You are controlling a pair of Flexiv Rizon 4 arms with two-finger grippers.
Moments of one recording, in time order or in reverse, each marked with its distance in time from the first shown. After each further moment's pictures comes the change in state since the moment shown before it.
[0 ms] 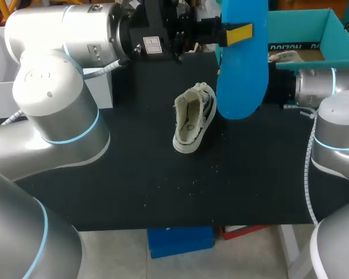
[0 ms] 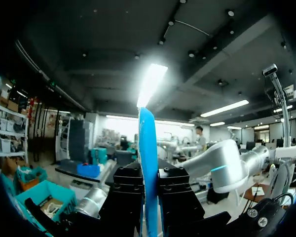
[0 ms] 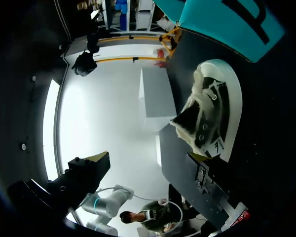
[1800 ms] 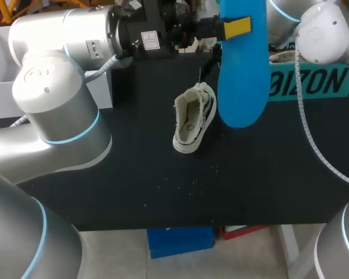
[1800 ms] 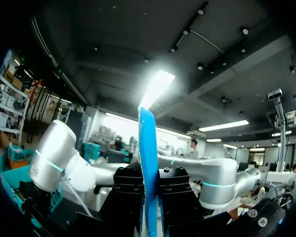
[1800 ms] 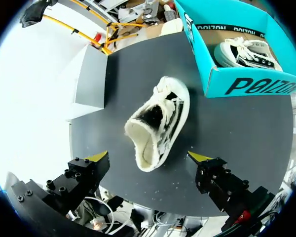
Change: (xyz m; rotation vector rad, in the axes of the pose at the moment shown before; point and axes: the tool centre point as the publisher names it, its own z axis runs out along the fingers) left arm 0.001 -0.015 -0.002 0.086 0.022 -0.213; right arm 0.008 0.000 0.009 0.053 -0.926 -0.230
